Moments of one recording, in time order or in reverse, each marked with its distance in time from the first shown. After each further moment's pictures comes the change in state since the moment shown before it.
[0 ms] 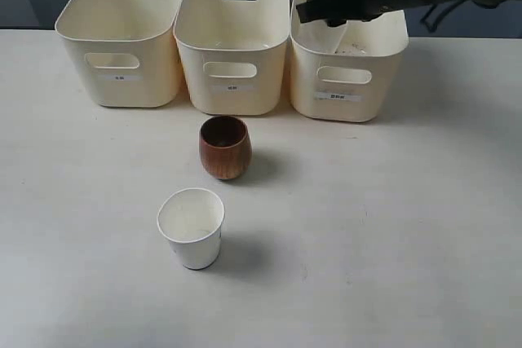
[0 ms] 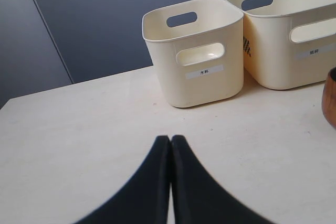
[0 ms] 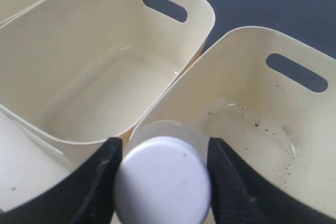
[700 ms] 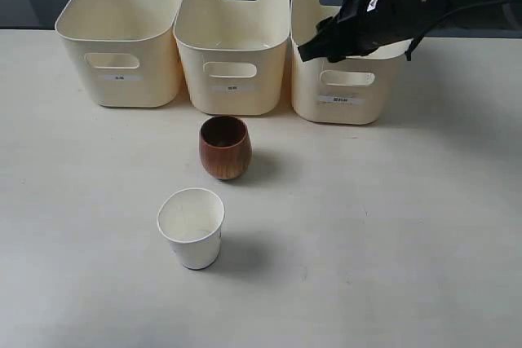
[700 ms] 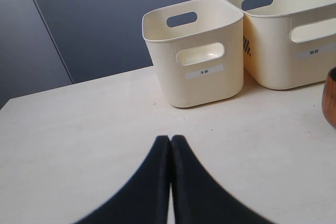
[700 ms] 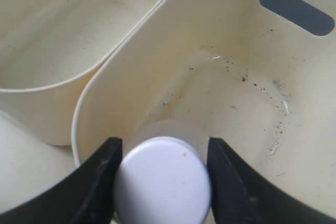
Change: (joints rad) left arm 0.000 0.000 0.000 0.000 0.000 0.000; right arm 0.000 0.126 0.000 -0.423 -0.026 0.380
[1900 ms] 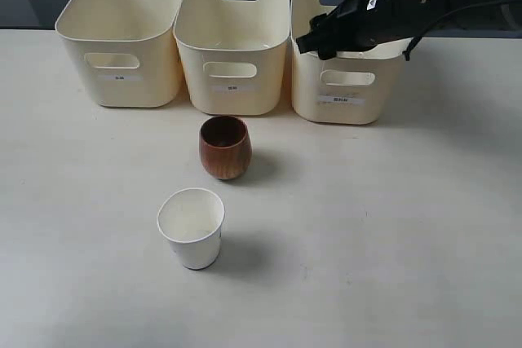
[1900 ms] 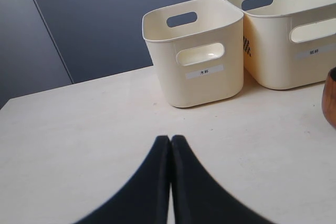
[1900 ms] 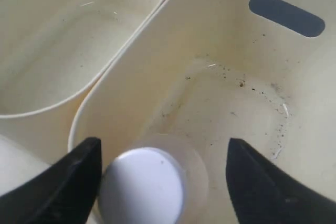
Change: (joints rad) left arm 0.000 0.000 0.000 0.000 0.000 0.000; right arm 0.000 0.002 0.000 -0.013 -0.036 0.084
